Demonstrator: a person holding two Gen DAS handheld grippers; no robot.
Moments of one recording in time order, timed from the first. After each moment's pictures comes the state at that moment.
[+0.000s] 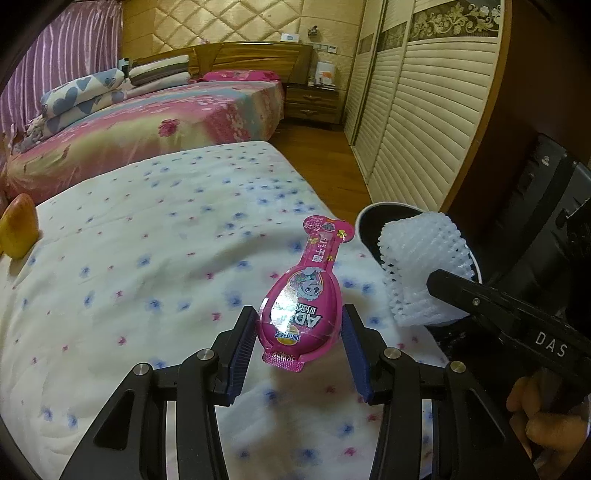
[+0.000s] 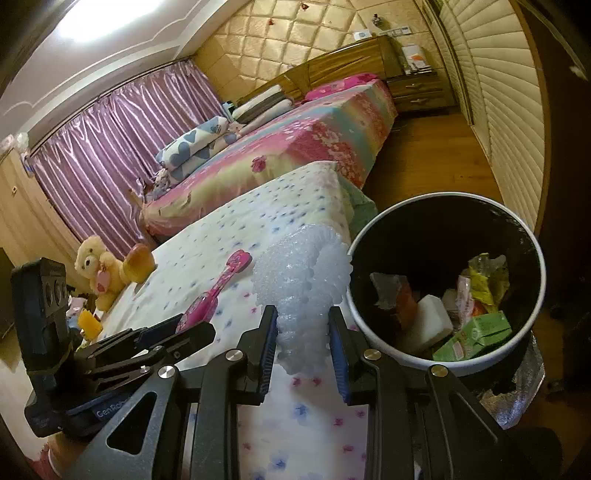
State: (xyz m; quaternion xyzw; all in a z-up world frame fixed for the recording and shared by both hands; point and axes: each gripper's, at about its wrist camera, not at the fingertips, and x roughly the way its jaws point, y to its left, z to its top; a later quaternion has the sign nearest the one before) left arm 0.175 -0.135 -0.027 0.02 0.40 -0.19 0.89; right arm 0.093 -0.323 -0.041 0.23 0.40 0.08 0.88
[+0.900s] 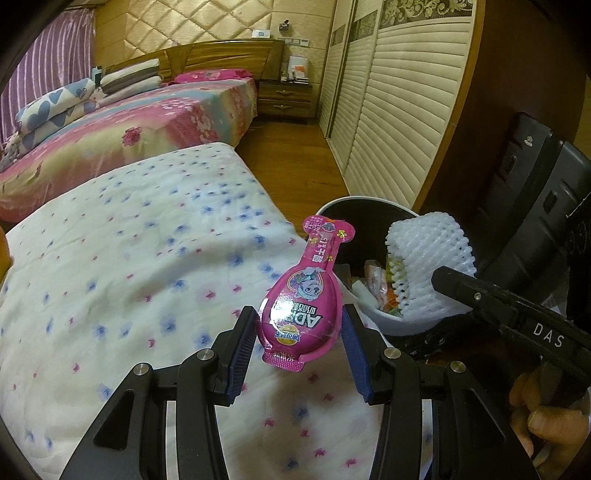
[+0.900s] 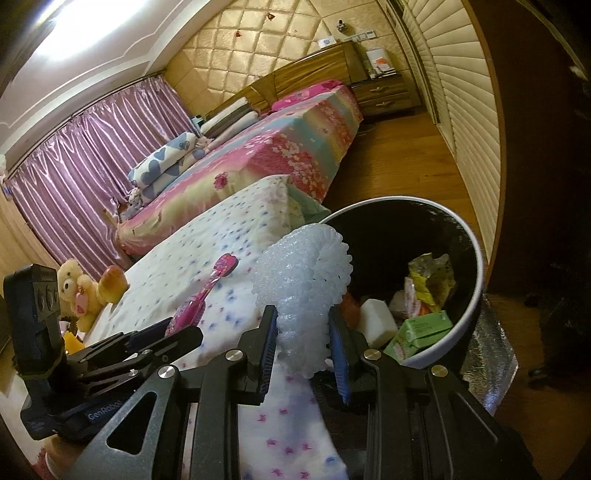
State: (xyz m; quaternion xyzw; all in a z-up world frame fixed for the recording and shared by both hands) left arm 0.192 -0.181 -0.036 0.04 0.41 -0.23 0.88; right arm 0.079 -0.367 -0.045 0.25 0.40 0.01 0.88
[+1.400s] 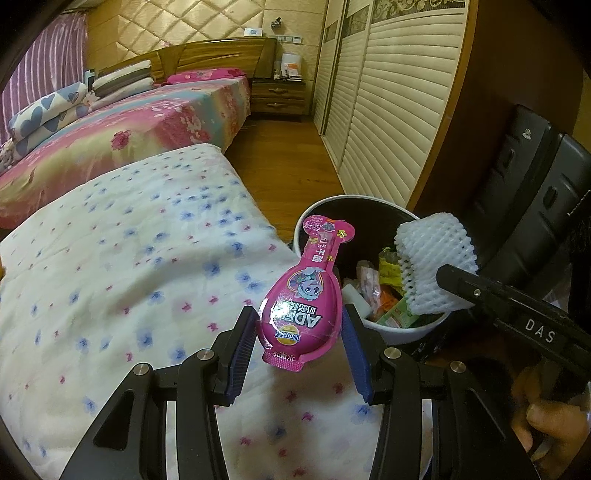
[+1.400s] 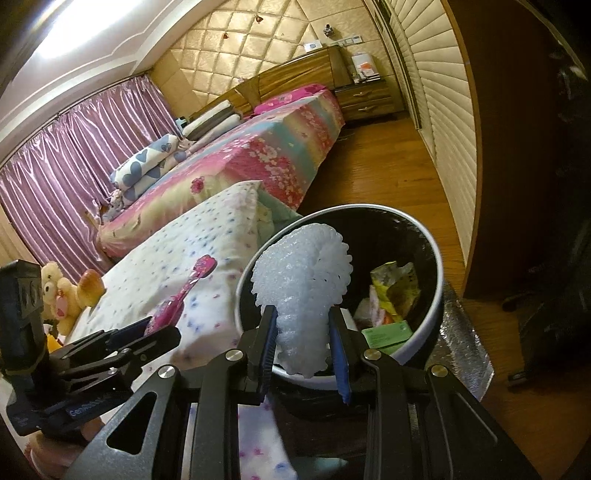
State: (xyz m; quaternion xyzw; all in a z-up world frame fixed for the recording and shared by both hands) left arm 0.200 -0.204 -0.041 0.05 0.41 -0.23 0.88; right arm 0.076 -0.387 -0.051 0.23 0.41 -0.02 0.89
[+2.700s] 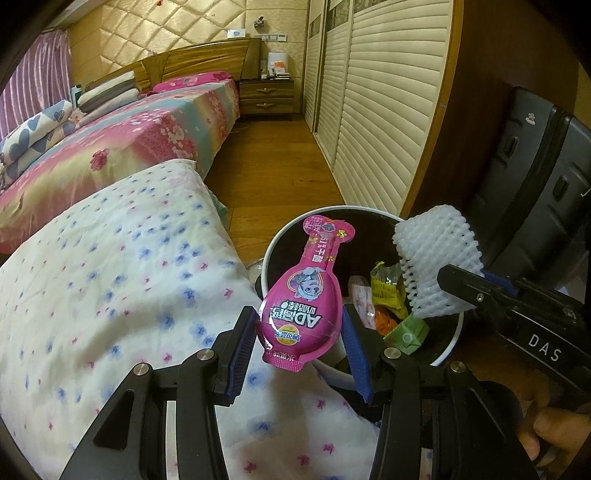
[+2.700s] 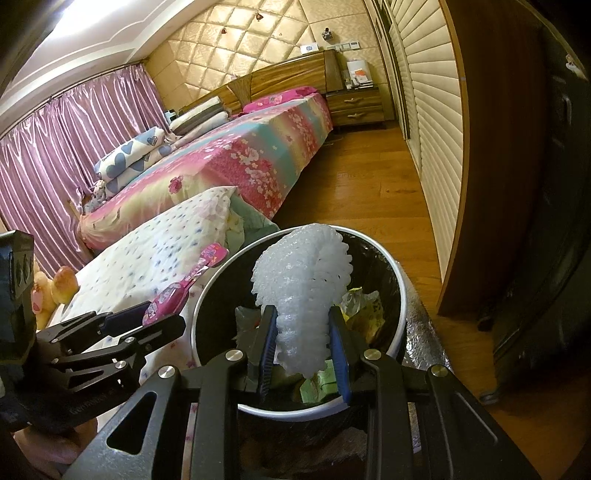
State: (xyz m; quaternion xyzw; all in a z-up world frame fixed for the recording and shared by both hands) left arm 0.223 -0.247 -0.051 0.08 0.41 -0.24 0.88; right arm 0.090 -0.408 -0.050 0.18 0.41 -0.05 0.89
